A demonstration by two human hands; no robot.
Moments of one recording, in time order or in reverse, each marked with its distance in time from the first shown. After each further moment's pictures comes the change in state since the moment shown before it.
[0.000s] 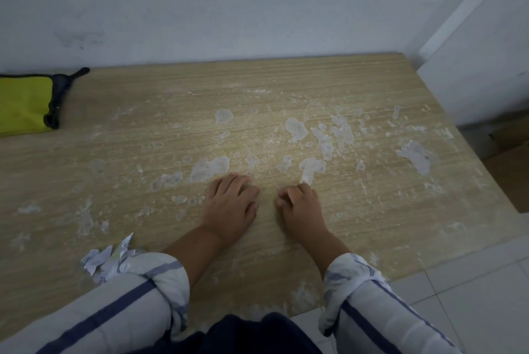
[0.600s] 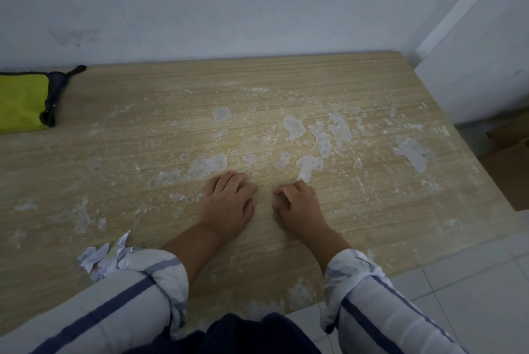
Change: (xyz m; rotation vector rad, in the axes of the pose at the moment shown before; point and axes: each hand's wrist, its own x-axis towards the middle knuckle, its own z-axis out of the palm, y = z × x) left_hand 0.001 0.001 0.000 0.018 -0.015 -0.007; right_hand 0.001 0.004 -0.005 -0.054 -0.065 -0.064
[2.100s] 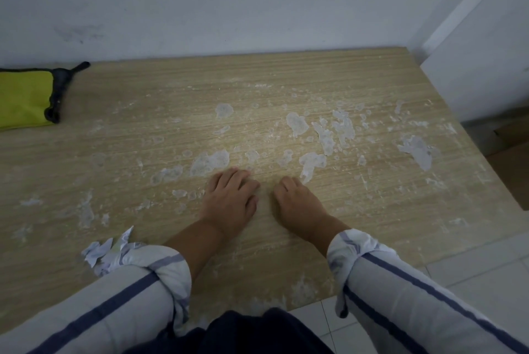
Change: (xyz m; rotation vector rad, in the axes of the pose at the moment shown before) left_hand -0.001 0.001 0.002 0.024 0.024 0.008; right_hand 0.008 -0.003 -0.002 -0.332 -0.049 -0.453
